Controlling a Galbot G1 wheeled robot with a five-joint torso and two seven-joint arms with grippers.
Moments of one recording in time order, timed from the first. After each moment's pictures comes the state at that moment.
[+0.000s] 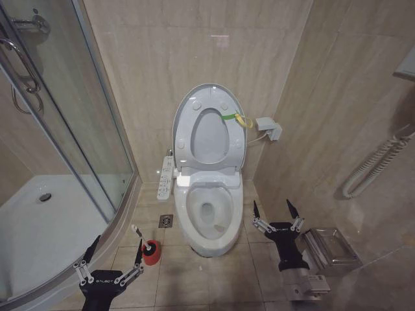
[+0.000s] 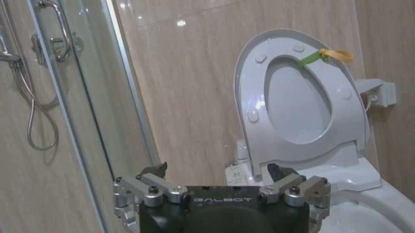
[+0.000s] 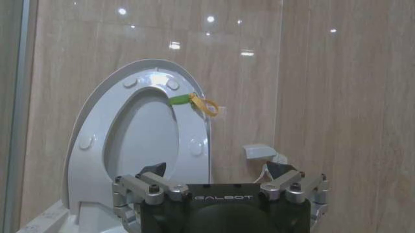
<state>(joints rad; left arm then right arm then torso) 2.14 -1.43 -0.57 -2.50 0.16 -0.21 -0.14 -1.68 1.38 0.46 2.27 0.01 0.13 0.22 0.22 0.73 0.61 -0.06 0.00</state>
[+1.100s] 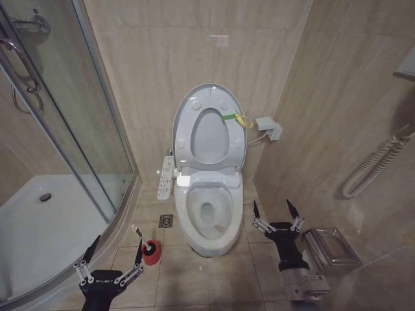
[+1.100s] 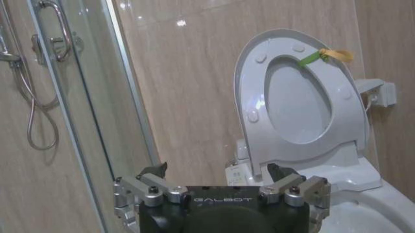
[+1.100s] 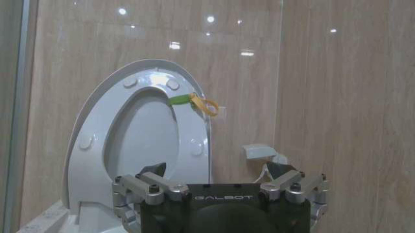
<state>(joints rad) 2.14 -1.43 -0.57 -2.50 0.16 -0.21 -0.14 -1.68 1.38 0.46 2.27 0.01 0.13 0.22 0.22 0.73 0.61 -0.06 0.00</state>
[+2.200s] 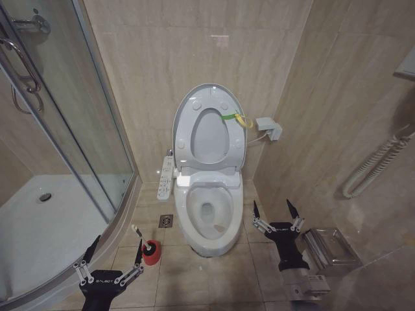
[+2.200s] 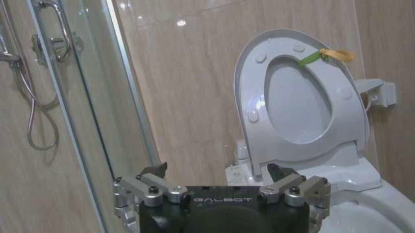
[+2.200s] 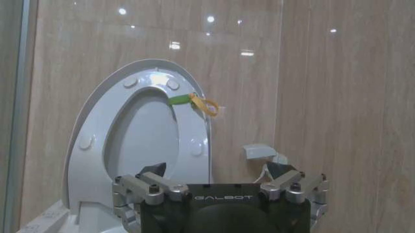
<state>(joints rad) 2.14 -1.43 -0.57 -2.50 0.16 -0.21 -0.14 -1.68 1.38 0.46 2.27 0.01 0.13 0.22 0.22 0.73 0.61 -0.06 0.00</state>
